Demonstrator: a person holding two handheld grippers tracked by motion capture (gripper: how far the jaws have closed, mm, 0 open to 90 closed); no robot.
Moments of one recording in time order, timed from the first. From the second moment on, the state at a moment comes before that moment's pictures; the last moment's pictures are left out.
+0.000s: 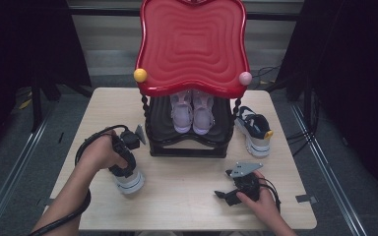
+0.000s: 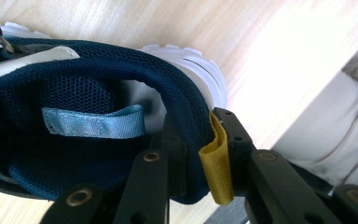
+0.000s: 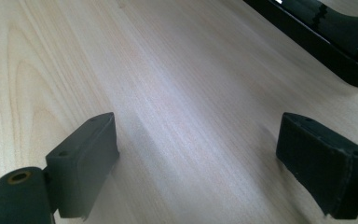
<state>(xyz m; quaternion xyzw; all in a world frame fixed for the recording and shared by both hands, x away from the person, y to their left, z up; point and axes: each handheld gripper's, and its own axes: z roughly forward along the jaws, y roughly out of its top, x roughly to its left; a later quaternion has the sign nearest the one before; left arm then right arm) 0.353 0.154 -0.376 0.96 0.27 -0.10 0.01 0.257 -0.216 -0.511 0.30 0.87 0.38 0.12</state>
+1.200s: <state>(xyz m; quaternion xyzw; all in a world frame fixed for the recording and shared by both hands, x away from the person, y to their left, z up) 0.345 0.154 -0.229 0.97 0.24 -0.08 0.02 0.257 -0.216 -0.510 0.30 0.87 0.38 0.11</state>
